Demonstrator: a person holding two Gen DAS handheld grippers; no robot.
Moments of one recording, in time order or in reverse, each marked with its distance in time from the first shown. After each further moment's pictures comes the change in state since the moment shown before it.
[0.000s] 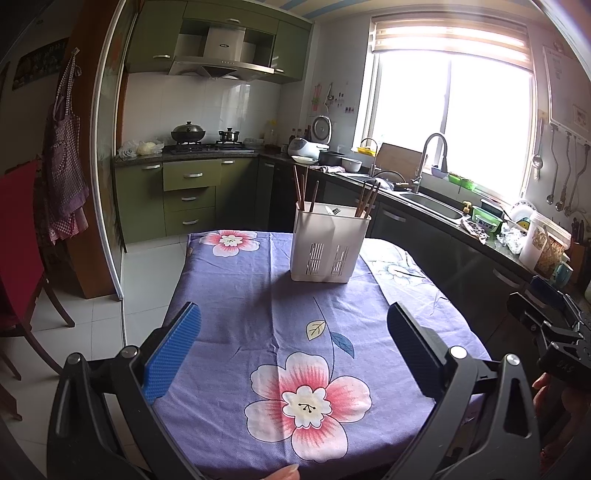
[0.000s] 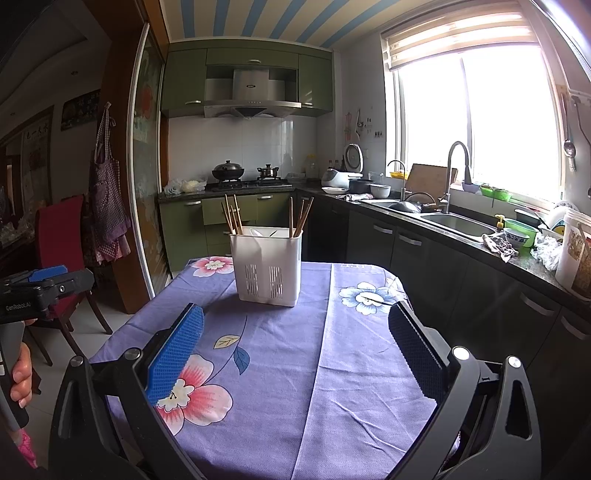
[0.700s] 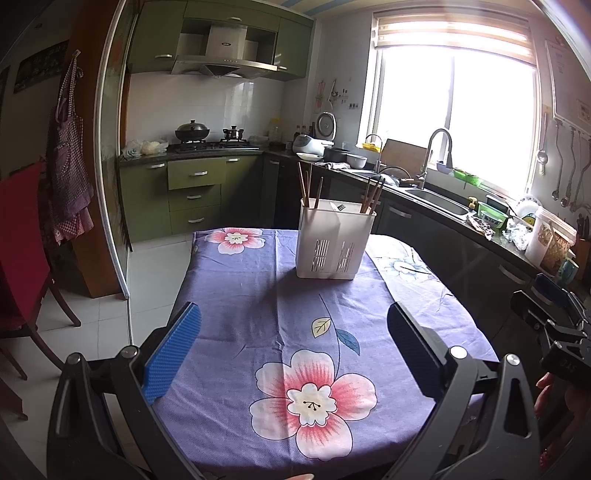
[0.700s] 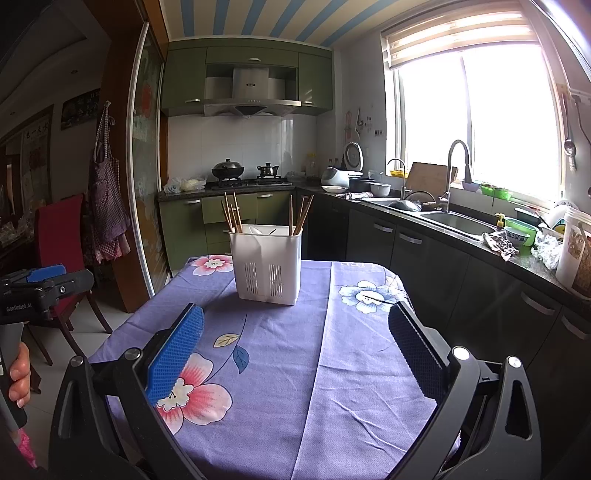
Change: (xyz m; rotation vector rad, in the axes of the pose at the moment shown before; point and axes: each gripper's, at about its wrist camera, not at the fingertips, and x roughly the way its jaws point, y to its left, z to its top) left arm 0.001 0.002 0.000 0.008 0.014 0.024; right arm 0.000 0.000 0.000 0.000 0.001 0.000
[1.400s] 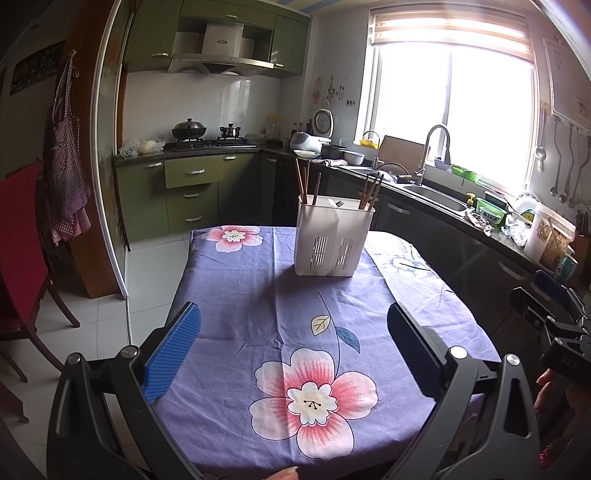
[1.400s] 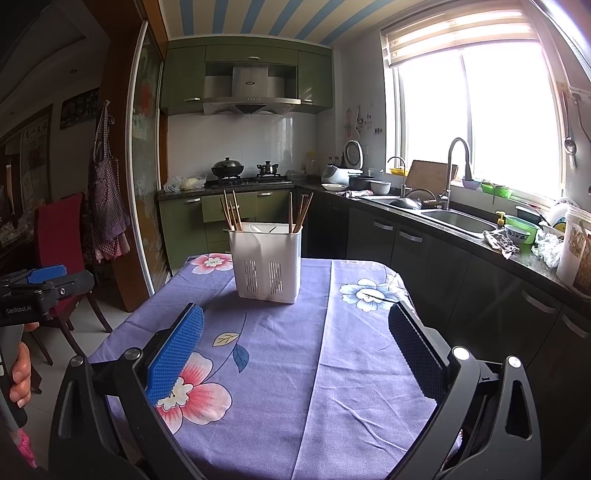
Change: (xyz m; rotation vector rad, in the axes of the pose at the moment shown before) left arm 0.006 0.001 0.000 0.009 0.016 -0.008; right arm 0.004 0.000 -0.004 0.001 0.006 0.000
